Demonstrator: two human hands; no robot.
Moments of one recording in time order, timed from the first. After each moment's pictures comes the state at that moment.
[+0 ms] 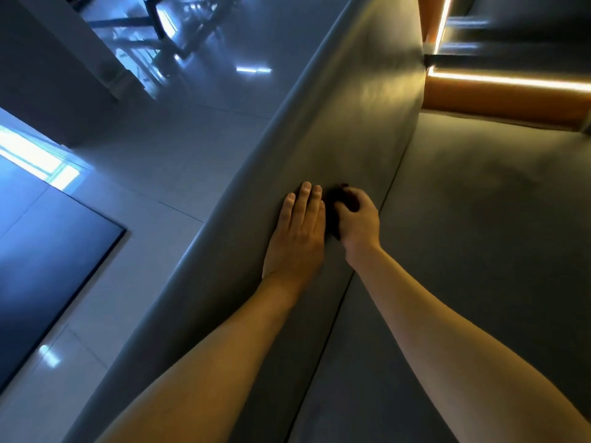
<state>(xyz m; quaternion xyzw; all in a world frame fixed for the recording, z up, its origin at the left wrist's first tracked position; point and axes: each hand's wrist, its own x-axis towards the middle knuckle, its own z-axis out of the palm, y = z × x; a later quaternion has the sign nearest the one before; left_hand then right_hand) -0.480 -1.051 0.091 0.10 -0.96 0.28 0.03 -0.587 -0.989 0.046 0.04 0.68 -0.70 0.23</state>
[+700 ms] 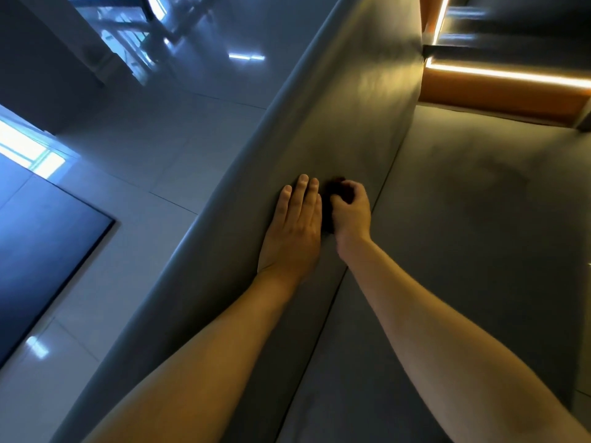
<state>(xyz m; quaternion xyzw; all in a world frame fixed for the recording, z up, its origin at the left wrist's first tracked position) -0.480 -1.051 0.093 0.10 -0.95 0.29 0.03 -0.585 -1.000 0.041 0.07 0.66 -0.71 0.23</state>
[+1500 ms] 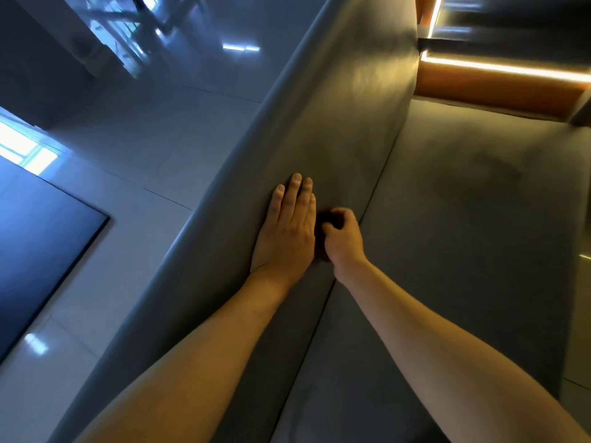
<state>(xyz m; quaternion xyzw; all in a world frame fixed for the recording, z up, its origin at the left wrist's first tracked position) -0.480 -1.048 0.096 0.10 -0.95 0.29 -0.01 -0.558 -0.979 0.011 0.07 0.69 -0.66 0.31</state>
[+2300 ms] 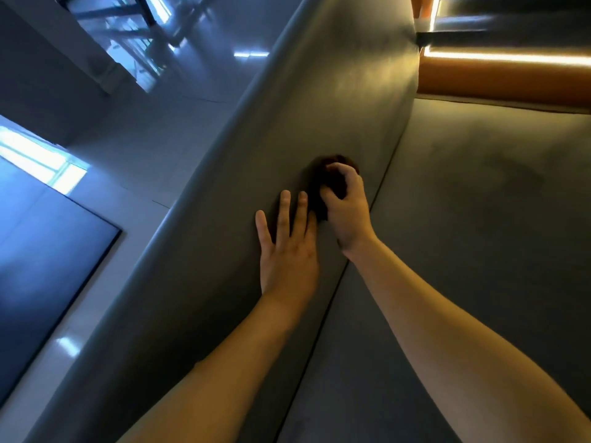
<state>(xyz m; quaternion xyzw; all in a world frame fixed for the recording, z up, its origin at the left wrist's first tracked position) -0.526 -1.019 0.068 0.21 -0.95 0.22 -0.08 -0.650 -0.983 0.020 -0.08 0.64 -0.74 0.21</state>
